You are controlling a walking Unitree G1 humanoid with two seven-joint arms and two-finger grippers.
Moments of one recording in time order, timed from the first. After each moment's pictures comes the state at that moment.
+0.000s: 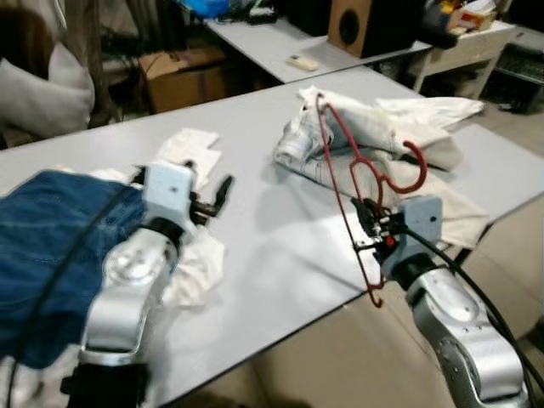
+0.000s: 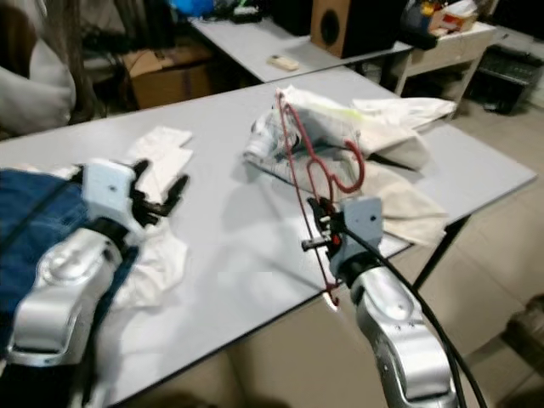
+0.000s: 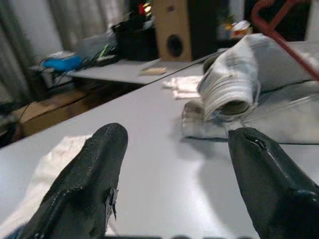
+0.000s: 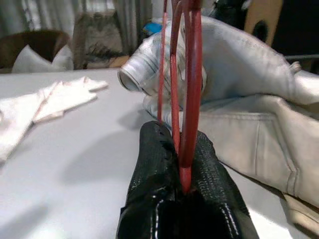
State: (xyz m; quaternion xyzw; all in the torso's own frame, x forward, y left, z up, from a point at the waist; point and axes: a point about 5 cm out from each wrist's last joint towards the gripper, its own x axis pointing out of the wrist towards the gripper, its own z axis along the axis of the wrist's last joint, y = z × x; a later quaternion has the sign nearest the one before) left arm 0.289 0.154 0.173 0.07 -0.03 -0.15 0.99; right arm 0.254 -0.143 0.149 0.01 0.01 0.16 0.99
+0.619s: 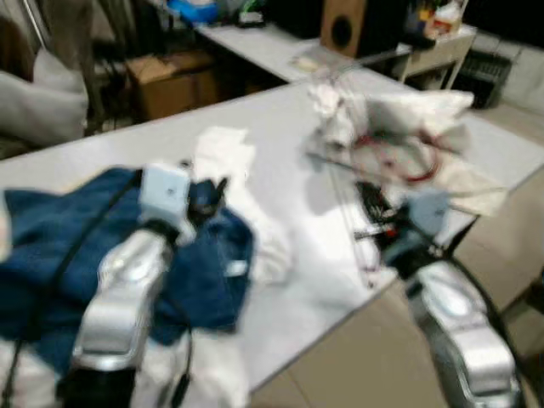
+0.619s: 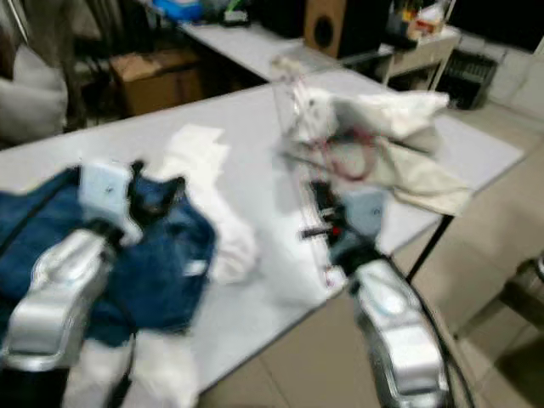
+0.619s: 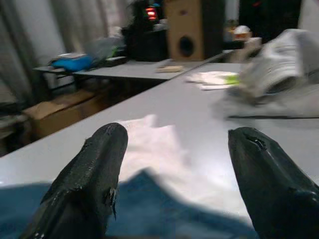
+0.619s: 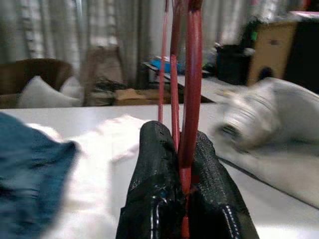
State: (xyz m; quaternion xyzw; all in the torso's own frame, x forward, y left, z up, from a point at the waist) left arm 0.287 0.168 0.173 0.09 -0.03 -0.12 0.99; right arm 0.259 -0.134 0.163 0.01 -0.06 0.17 0.98
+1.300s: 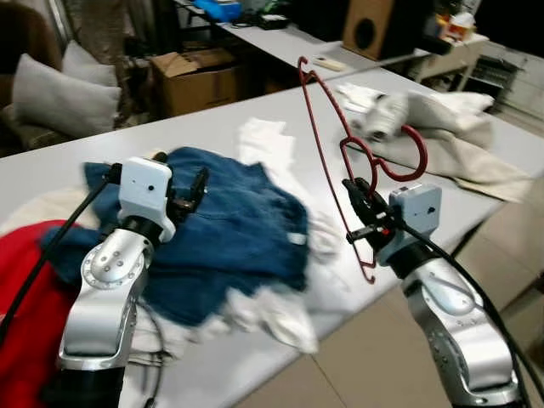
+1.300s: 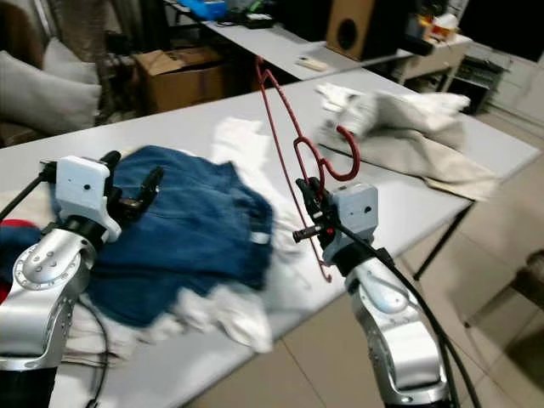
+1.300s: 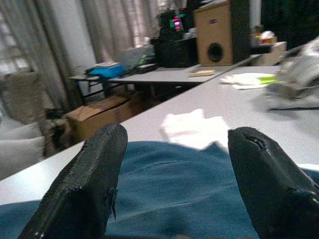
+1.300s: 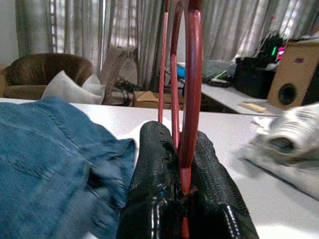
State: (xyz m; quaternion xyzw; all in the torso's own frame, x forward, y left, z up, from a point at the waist) left arm 0.285 0.176 0.181 0.10 -0.06 -0.11 0.99; right arm 0.259 -0.139 0.165 -0.03 -0.07 0.19 0.98
